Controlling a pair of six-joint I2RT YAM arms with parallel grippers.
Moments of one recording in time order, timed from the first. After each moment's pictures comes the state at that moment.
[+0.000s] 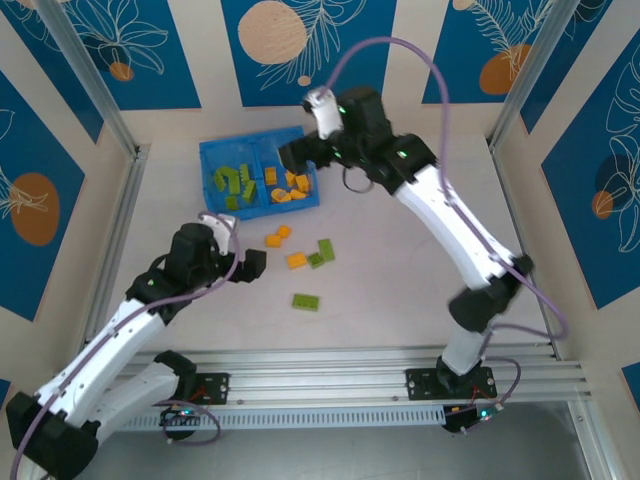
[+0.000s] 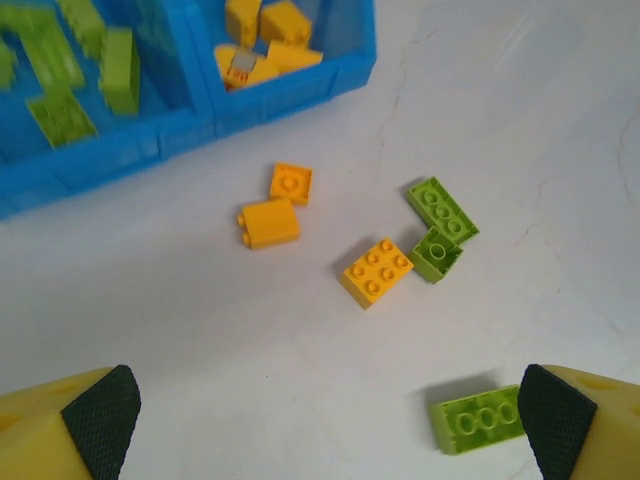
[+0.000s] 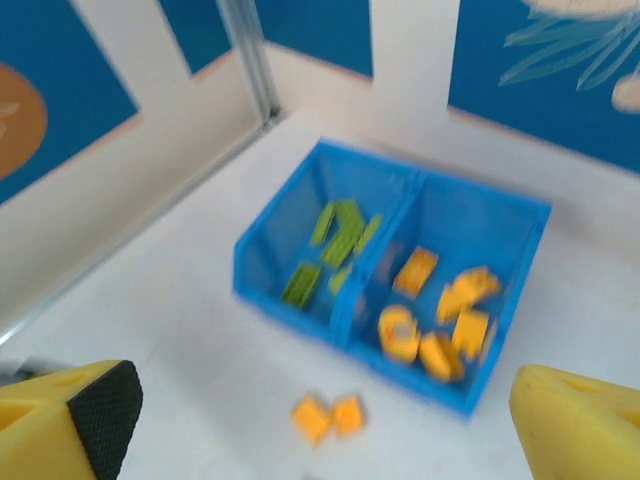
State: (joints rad) left arm -0.50 0.90 0.78 -0.54 0.04 -0.29; right arm 0.66 1.67 1.98 -0.81 -0.14 0.10
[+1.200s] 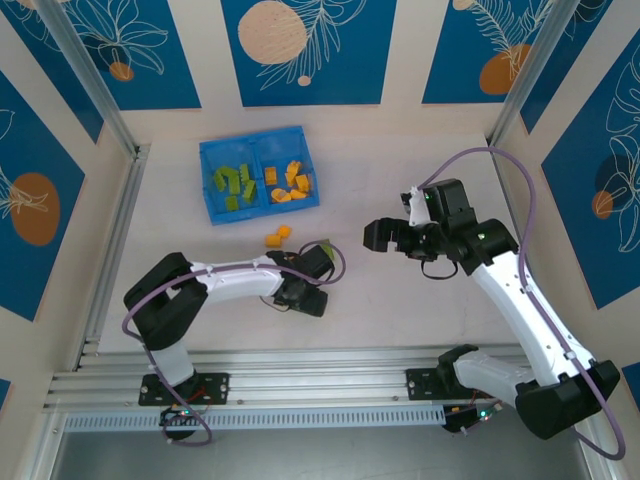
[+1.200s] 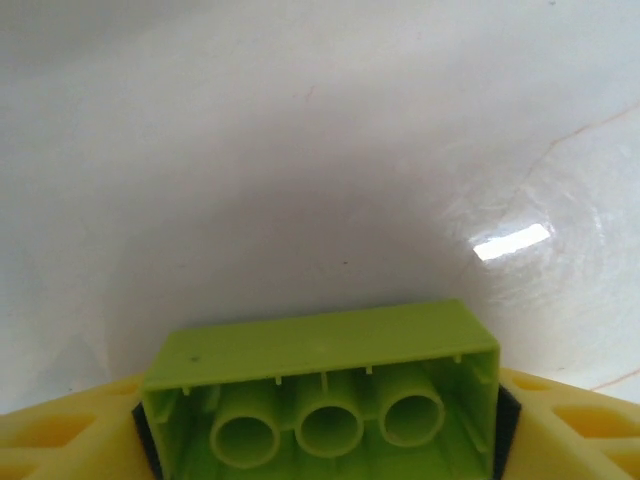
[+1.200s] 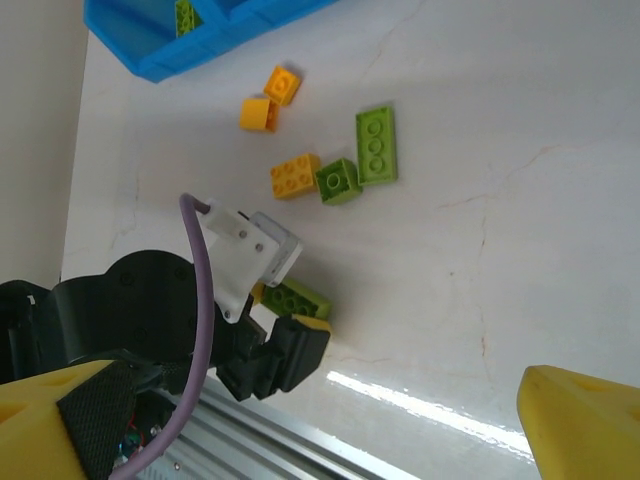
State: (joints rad) left arm -0.95 1.75 1.04 -0.65 -0.03 -0.62; right arm 0.37 1.08 1.17 -0.98 -0.37 0.49
